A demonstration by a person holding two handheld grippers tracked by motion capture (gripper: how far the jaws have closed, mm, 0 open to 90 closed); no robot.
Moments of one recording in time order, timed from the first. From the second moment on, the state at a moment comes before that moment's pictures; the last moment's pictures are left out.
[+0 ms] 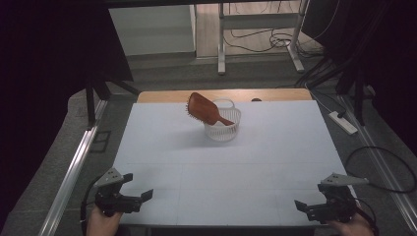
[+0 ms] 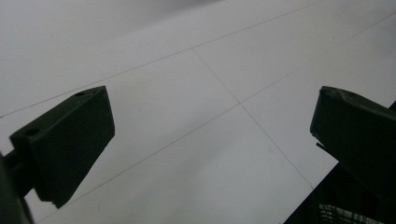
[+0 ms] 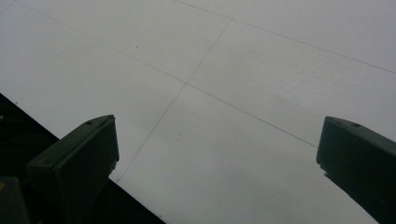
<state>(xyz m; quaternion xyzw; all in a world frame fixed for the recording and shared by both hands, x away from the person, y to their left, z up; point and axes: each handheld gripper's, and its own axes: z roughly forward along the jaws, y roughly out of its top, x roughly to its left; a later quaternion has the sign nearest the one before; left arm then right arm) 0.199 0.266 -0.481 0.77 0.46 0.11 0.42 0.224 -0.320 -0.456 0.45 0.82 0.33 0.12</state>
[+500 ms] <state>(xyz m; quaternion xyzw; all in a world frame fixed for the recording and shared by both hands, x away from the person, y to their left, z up) 0.195 0.265 -0.480 0.77 0.48 0.12 0.40 0.224 -0.319 -0.456 0.45 0.82 0.33 0.13</state>
